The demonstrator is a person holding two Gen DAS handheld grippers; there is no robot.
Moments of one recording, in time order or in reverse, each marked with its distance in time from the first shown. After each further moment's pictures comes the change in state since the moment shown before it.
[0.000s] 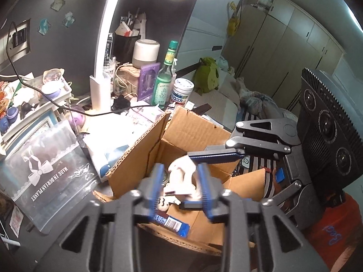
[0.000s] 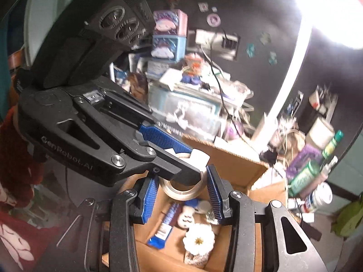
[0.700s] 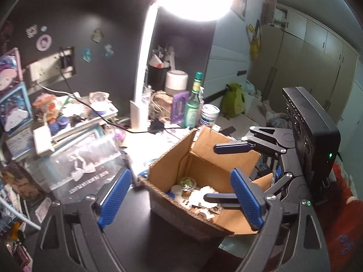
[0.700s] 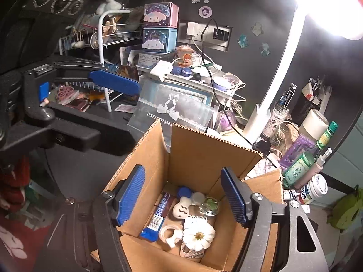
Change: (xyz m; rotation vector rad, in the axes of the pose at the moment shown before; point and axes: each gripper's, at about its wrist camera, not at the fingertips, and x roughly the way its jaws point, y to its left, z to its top) left arm -0.077 -0.015 -0.039 -0.004 -0.211 0.241; right arm -0.002 0.001 -0.005 0.015 0.023 -0.059
